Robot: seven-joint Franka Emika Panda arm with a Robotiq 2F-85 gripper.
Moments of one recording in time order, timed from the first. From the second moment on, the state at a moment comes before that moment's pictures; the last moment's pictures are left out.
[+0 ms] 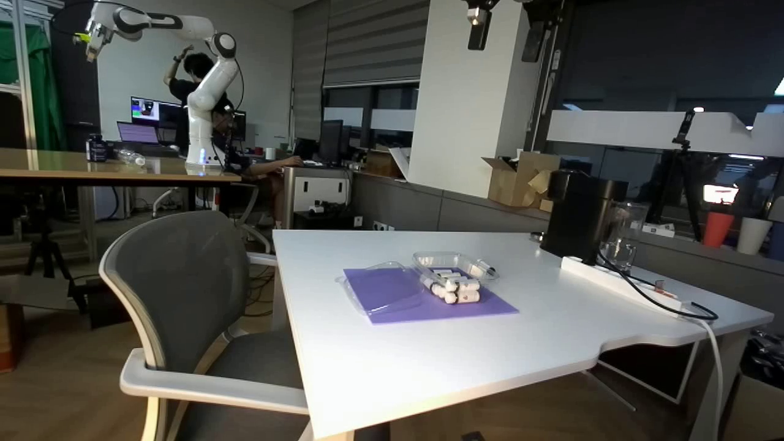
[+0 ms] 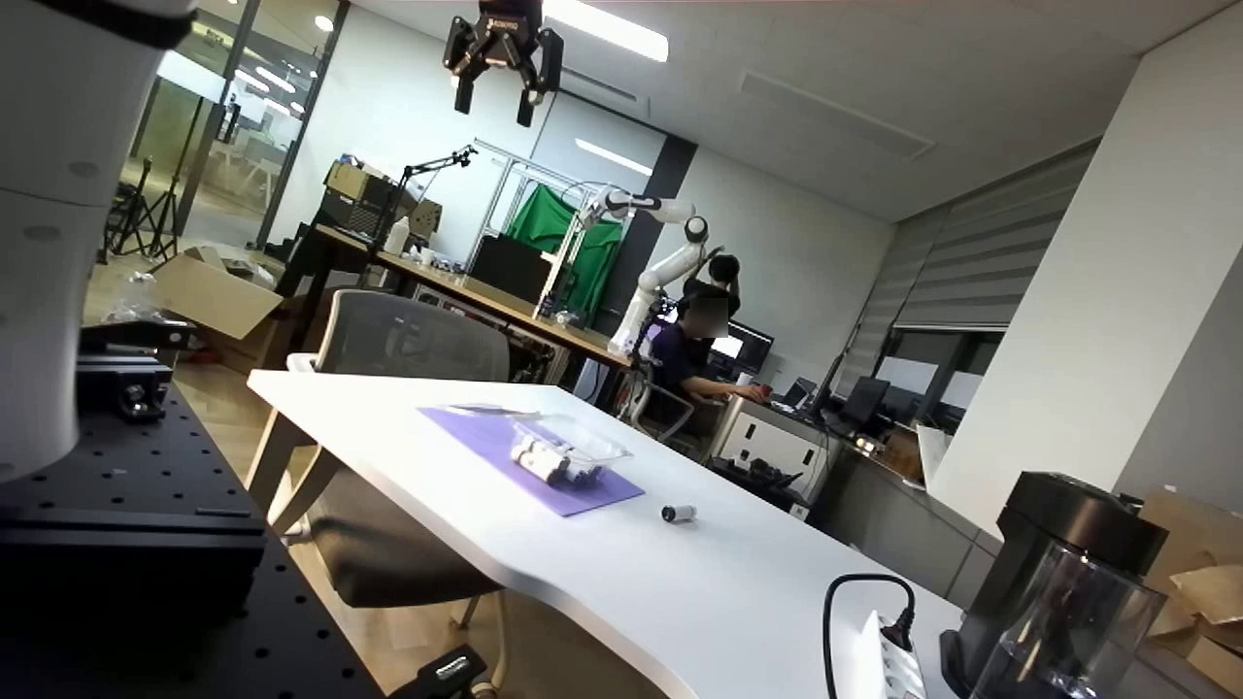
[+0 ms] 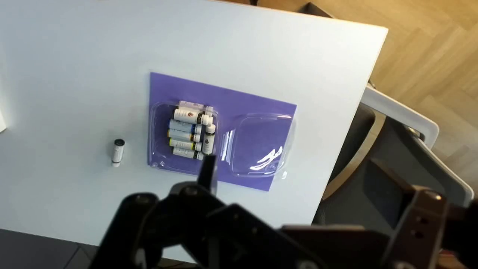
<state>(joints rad) 0.17 -0.64 0.25 -2.51 0.04 2.08 0.07</state>
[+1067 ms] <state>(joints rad) -0.02 0.02 -0.08 -2.34 -0.06 2.68 -0.29</state>
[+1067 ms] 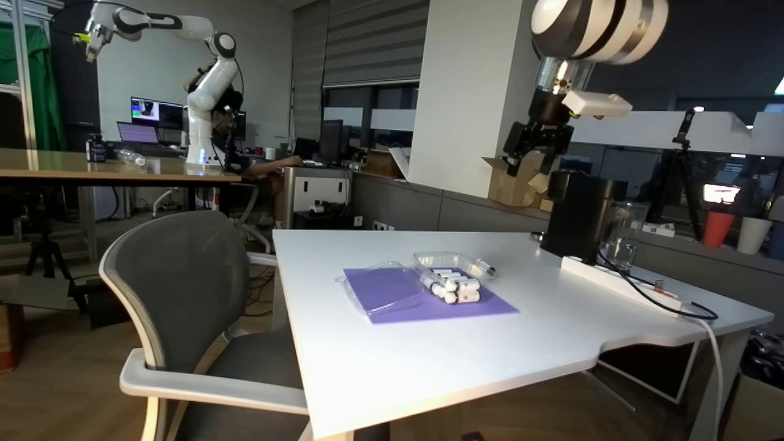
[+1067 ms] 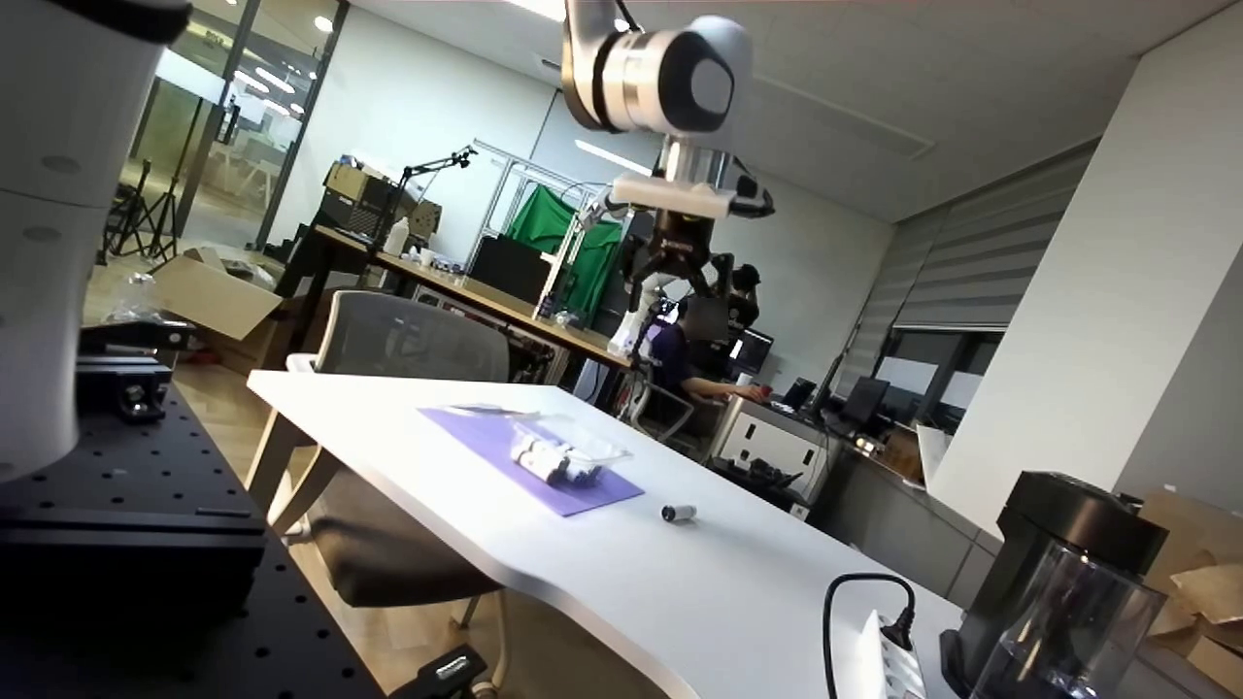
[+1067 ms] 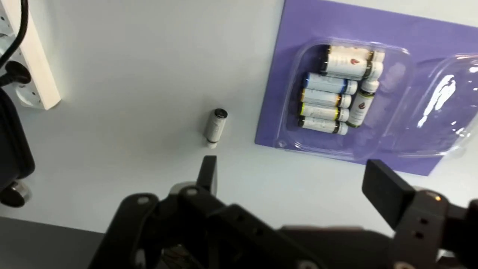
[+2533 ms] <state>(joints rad) -0.09 0.37 -0.07 -2.00 -0.03 2.67 -0.24</state>
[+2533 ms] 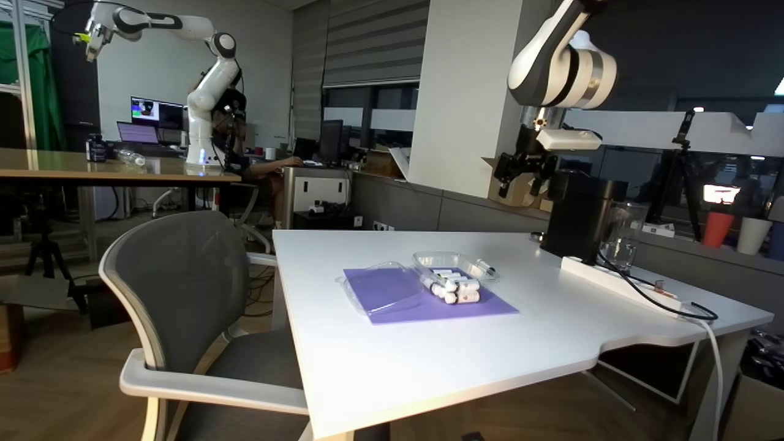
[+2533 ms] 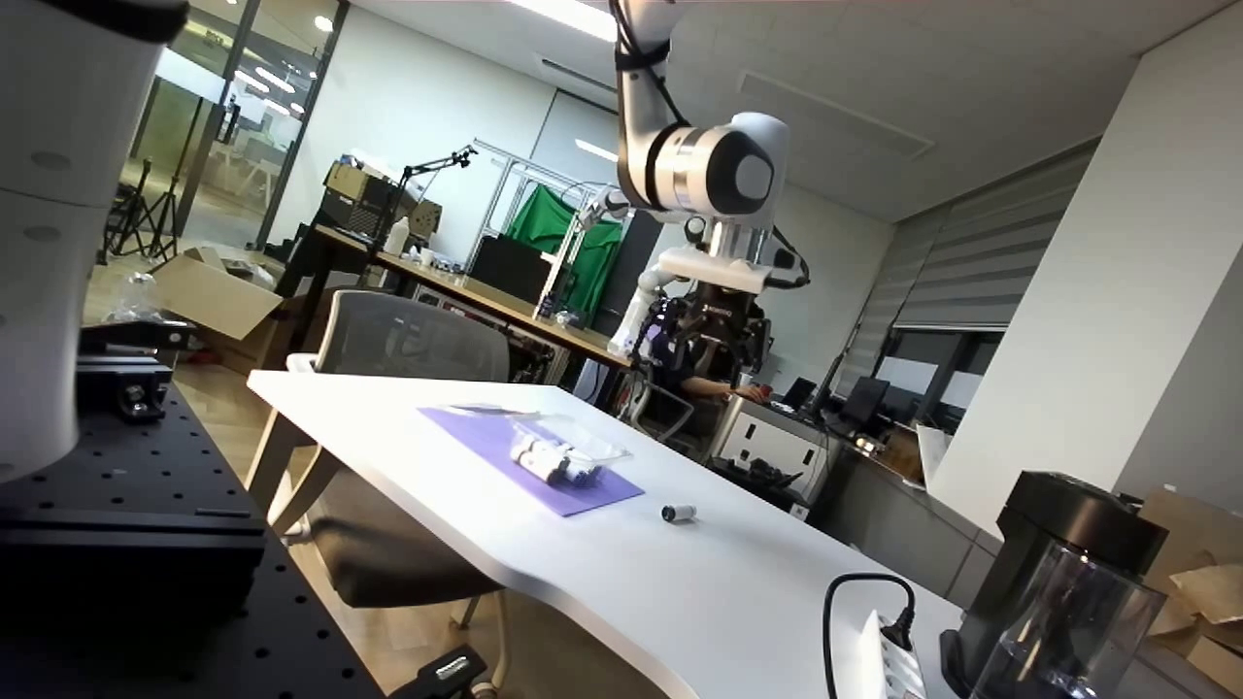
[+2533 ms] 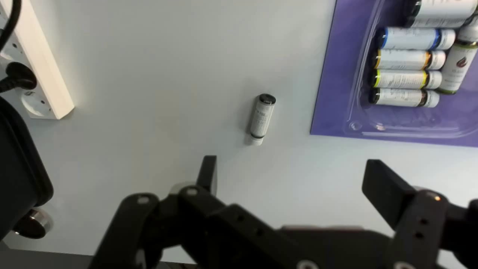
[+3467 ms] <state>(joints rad) -0.16 1.00 0.02 -1.32 0.02 2.71 -0.23</state>
